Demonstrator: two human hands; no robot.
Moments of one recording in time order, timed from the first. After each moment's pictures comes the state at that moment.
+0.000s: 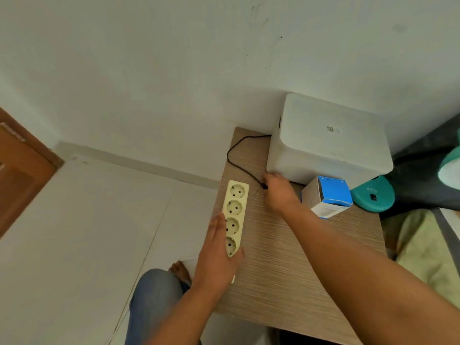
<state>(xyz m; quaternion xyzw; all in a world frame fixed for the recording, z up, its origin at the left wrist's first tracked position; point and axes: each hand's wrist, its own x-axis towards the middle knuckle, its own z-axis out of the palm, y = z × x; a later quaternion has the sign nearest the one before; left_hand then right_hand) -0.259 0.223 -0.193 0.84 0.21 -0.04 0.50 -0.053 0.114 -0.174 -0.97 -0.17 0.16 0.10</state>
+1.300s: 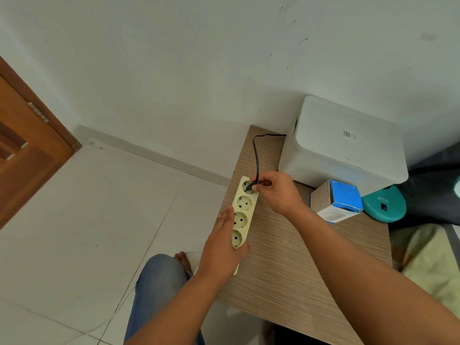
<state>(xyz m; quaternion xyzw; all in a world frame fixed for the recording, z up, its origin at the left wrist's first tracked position) -0.258 0.224 -0.190 0.85 0.20 -0.02 0.49 -0.083 0.132 -0.143 -0.89 -0.19 0.19 0.37</state>
